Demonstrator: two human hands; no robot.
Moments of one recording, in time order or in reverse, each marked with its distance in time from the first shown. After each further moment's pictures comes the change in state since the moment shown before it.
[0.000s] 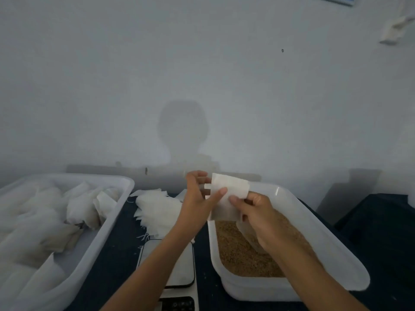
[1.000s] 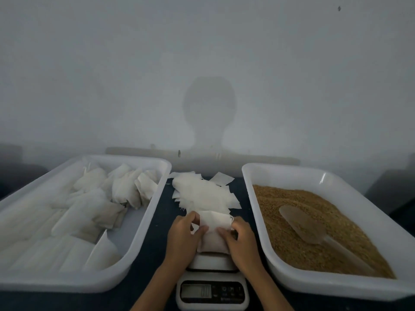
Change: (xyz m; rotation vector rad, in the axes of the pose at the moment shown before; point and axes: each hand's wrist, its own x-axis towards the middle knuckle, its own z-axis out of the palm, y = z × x) left_hand -0.068 -0.109 -0.102 0.644 0.096 -0.179; right_hand -0.022 0.126 0.106 -0.496 -0.050 -0.119
